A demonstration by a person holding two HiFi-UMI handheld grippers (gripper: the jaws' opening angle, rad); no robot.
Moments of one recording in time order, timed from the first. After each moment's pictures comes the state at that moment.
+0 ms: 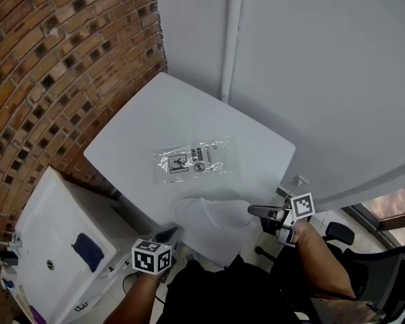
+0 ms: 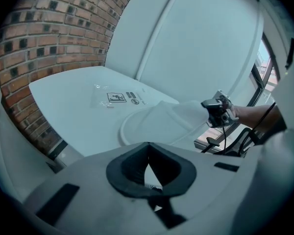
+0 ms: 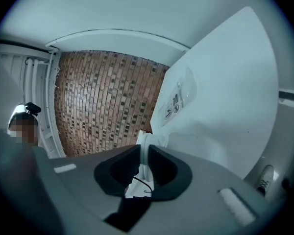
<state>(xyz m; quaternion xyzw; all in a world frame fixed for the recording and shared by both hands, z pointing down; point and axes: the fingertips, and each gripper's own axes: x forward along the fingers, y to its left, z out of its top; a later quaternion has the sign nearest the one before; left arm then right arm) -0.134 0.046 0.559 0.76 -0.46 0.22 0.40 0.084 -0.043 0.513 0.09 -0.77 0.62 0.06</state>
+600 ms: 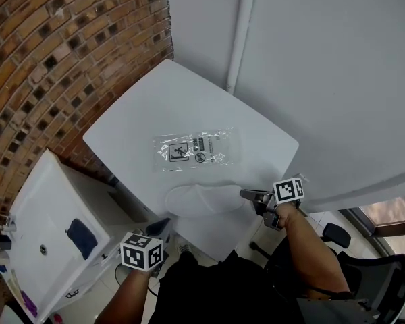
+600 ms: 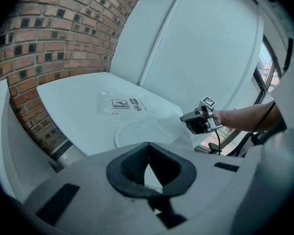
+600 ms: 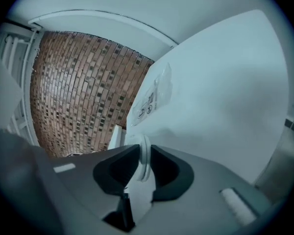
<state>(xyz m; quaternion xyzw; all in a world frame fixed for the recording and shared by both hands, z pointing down) -0.148 0.046 0.539 0.76 -0.49 0.20 0.38 0.068 -0.083 0.587 0.16 -0.77 0.60 0.16</state>
